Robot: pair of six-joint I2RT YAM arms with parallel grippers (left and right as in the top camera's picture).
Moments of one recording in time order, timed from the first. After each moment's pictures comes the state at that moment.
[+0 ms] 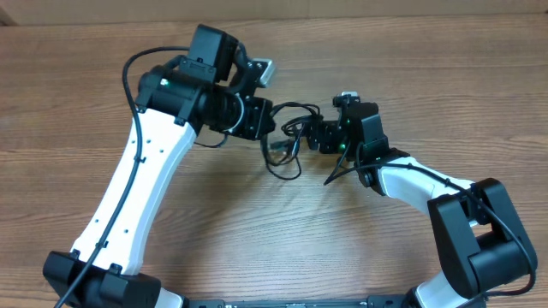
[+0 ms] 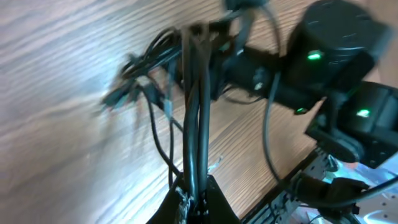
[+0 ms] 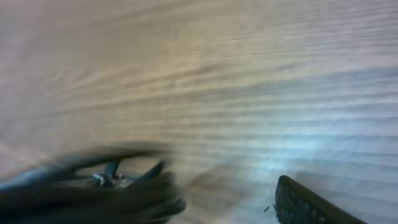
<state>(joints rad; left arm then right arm) -0.35 1.65 1.73 -1.23 0.48 -0.12 0.35 1.76 0.81 0.28 -0.18 0.38</state>
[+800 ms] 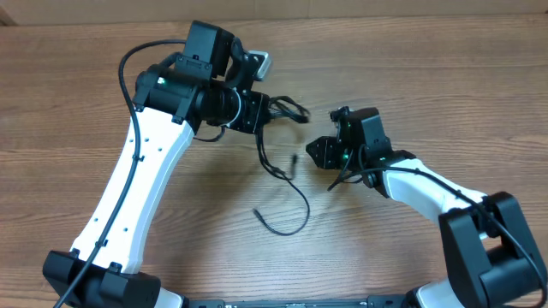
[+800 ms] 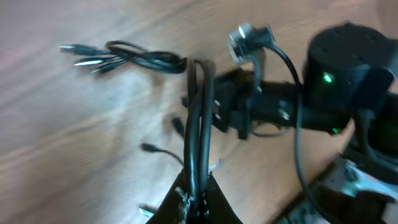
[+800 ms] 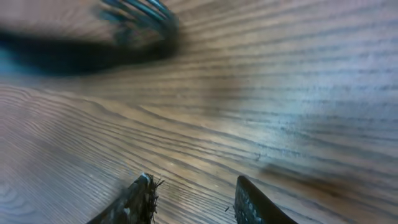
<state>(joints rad) -0.34 1.65 1.74 -1.18 0.46 -0.08 0.35 1.68 0.82 -0.01 -0.35 0.41</state>
